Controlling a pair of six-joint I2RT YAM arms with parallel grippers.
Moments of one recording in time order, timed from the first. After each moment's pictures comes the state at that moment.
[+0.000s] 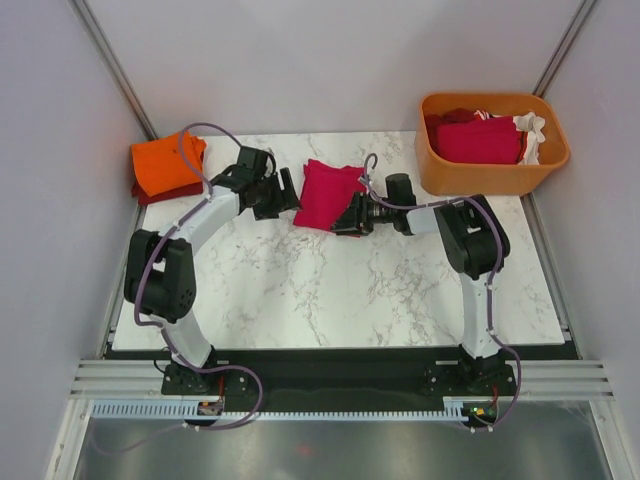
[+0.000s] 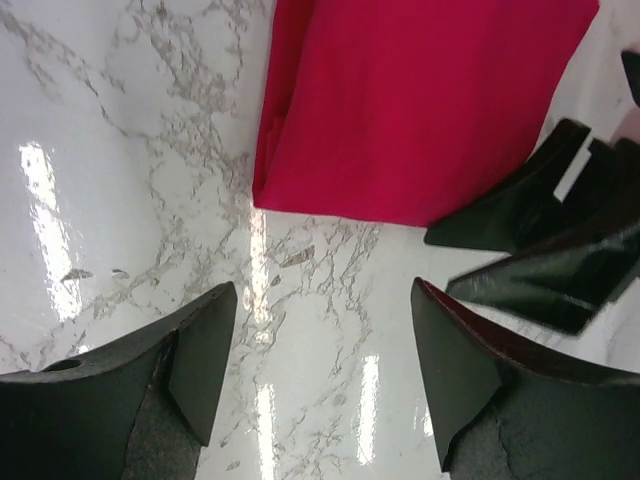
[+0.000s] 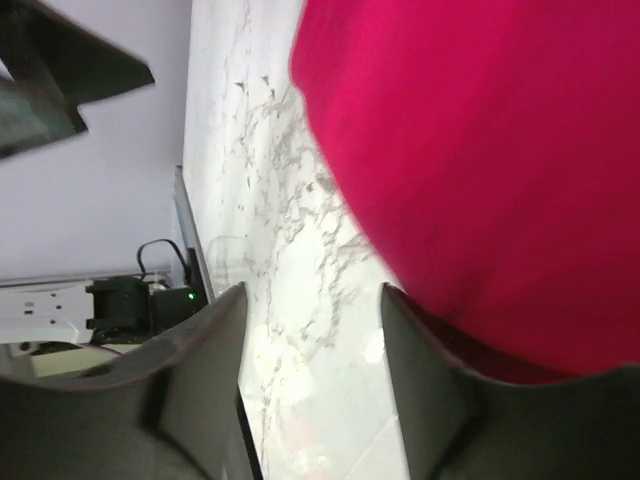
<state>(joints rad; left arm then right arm) -0.32 1.75 1.33 -0.48 0.17 -0.52 0.32 2.22 1.22 0.42 -0.99 0.72</state>
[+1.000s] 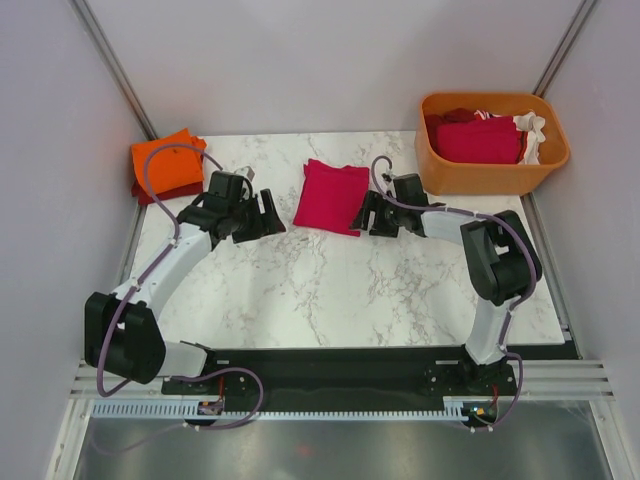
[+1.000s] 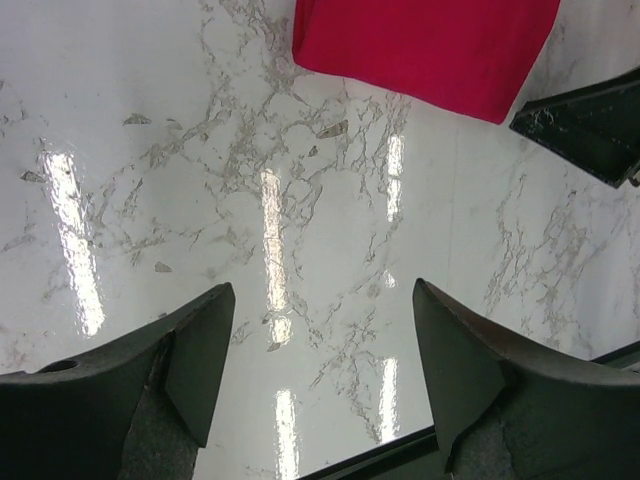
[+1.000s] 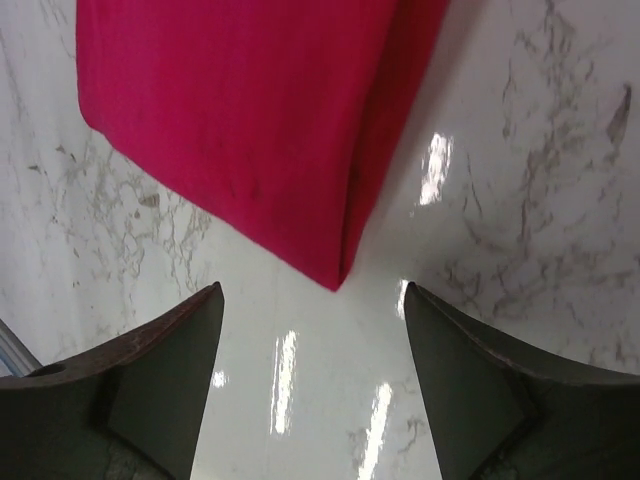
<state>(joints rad) -0.29 1.36 1.06 -0.54 0.17 -0.47 0.33 1.88 1.07 -0.02 -0.40 0.52</state>
